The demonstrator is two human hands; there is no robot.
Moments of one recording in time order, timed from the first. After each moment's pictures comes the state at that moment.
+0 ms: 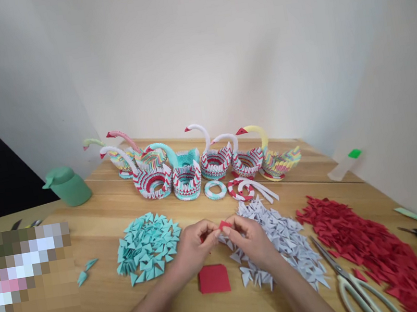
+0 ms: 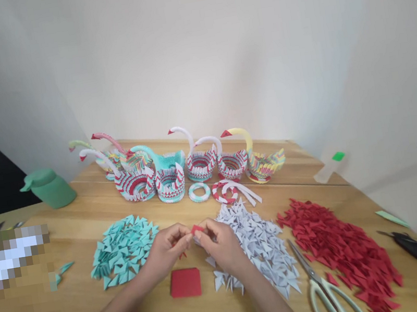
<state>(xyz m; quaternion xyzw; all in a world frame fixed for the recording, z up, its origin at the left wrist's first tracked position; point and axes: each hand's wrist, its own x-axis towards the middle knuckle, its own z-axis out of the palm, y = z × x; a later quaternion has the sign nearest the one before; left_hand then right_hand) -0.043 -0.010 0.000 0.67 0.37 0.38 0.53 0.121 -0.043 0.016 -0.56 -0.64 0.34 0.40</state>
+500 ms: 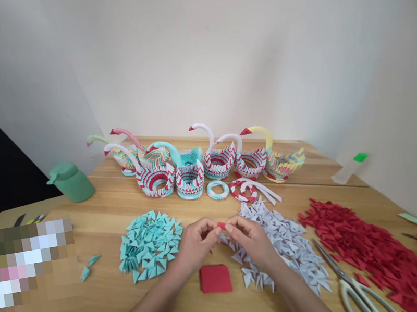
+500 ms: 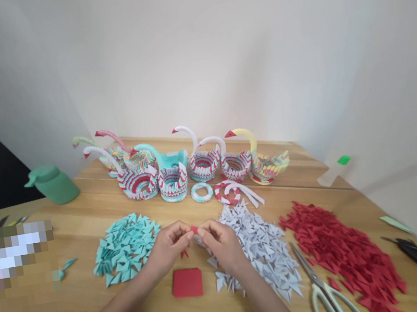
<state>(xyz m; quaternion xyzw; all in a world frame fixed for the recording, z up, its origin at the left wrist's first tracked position) -0.043 -0.009 0.001 0.62 0.37 0.39 0.58 0.119 -0.042 0.013 -0.55 -0.60 0.39 0.44</state>
